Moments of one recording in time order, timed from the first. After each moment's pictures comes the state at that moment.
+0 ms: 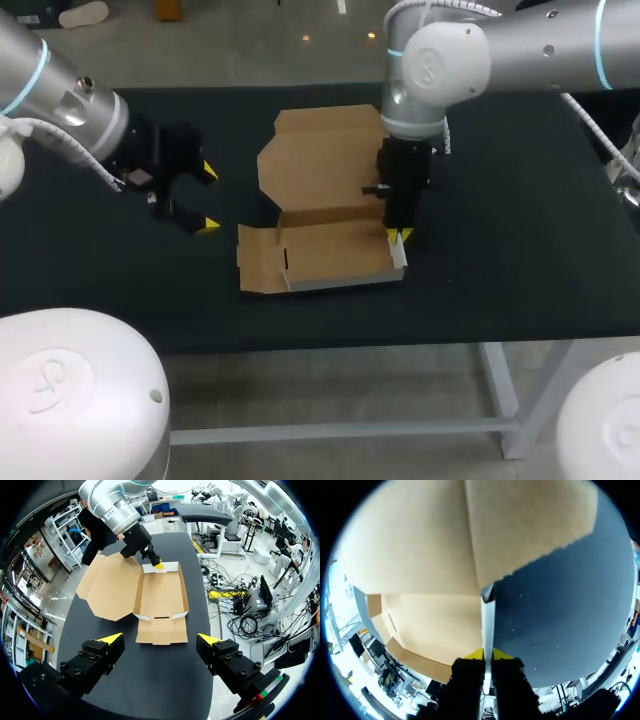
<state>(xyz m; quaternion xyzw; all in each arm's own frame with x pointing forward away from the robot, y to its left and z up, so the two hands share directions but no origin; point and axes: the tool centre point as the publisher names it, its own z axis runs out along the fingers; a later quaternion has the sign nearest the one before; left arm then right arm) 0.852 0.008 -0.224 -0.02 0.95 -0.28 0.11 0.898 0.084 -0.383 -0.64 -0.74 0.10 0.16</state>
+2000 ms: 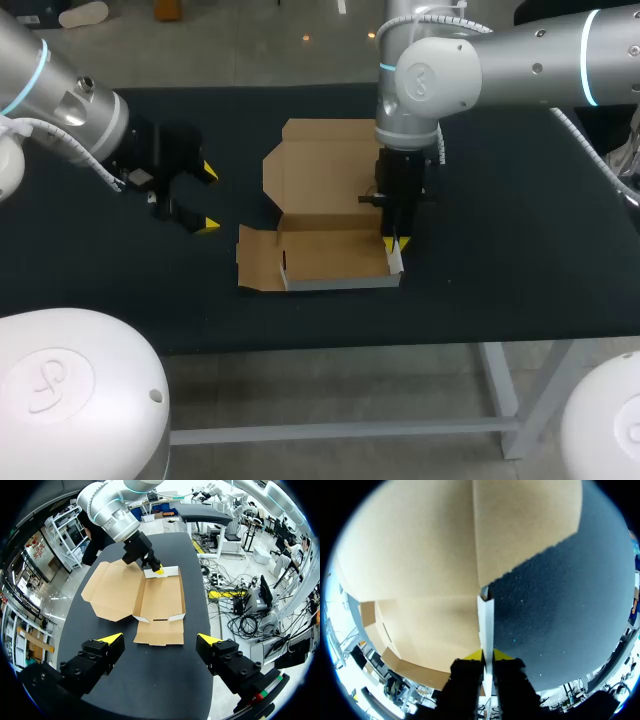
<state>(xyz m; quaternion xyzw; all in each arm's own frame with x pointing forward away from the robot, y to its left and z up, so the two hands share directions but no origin) 0.852 0.008 -0.224 -0.02 0.95 -0.28 0.11 0.902 0.085 -0.407 -0.67 -0.71 0.11 0.15</state>
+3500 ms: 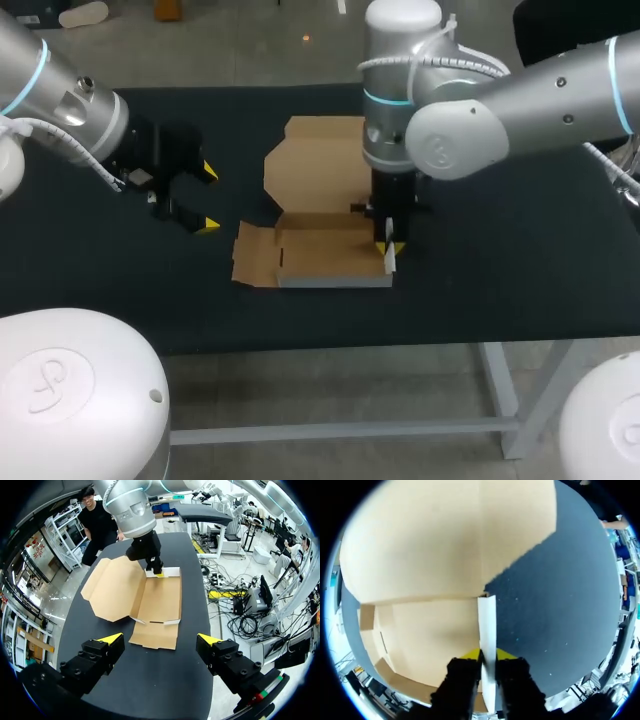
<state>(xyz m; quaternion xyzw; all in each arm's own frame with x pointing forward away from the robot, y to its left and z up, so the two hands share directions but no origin) 0.852 0.008 -0.224 -0.02 0.95 -0.28 0.11 0.901 0.095 -0.412 -0.73 -0.68 0.05 0.03</state>
